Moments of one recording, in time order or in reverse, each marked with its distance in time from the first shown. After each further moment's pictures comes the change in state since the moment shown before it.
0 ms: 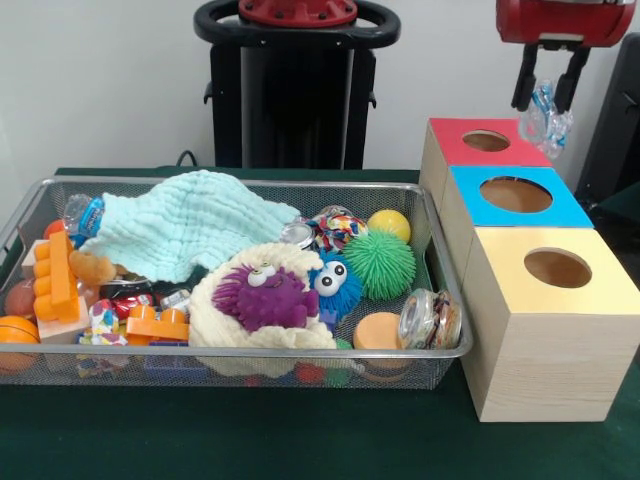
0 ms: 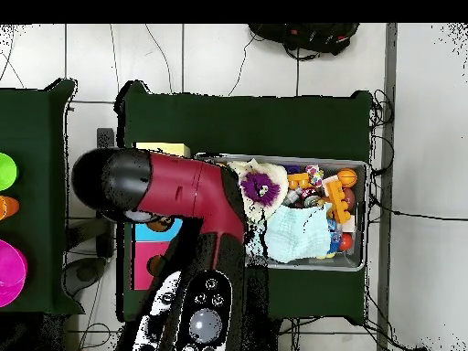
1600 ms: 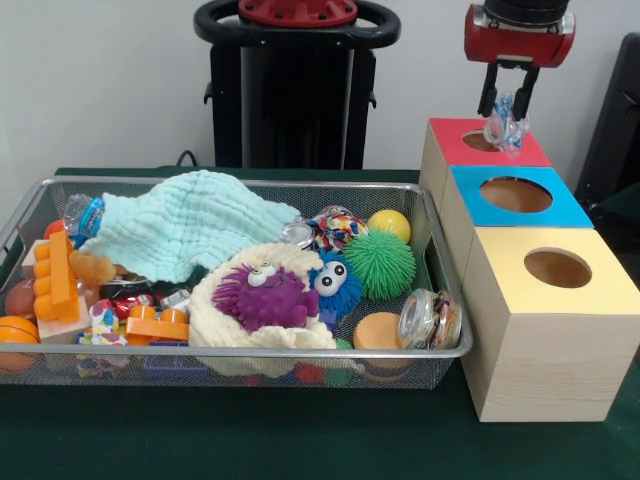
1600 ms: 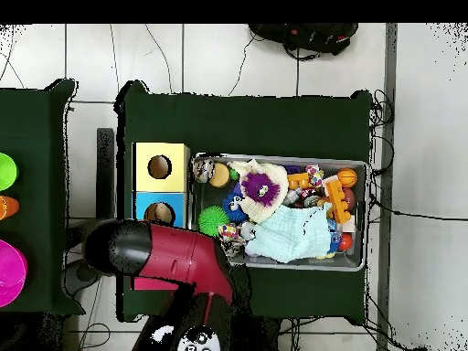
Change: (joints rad) arm 0.072 -0.085 0.000 0.373 0.042 -0.282 0.002
